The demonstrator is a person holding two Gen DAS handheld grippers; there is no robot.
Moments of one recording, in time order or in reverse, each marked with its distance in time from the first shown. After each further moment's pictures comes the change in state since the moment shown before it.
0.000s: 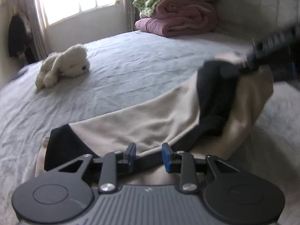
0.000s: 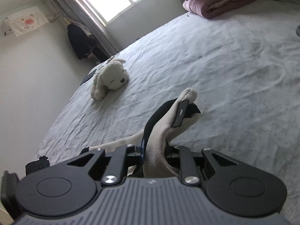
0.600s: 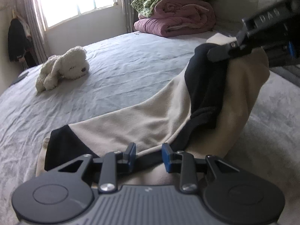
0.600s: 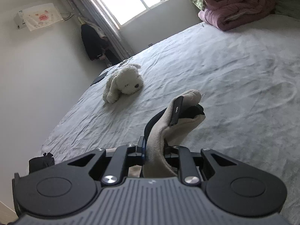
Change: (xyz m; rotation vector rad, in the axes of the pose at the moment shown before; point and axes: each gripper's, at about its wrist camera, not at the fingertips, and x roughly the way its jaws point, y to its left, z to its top) left arm -0.007 0.007 0.001 -0.032 0.010 -0.026; right arm -0.001 0.020 0.003 -0.083 -0.038 0.045
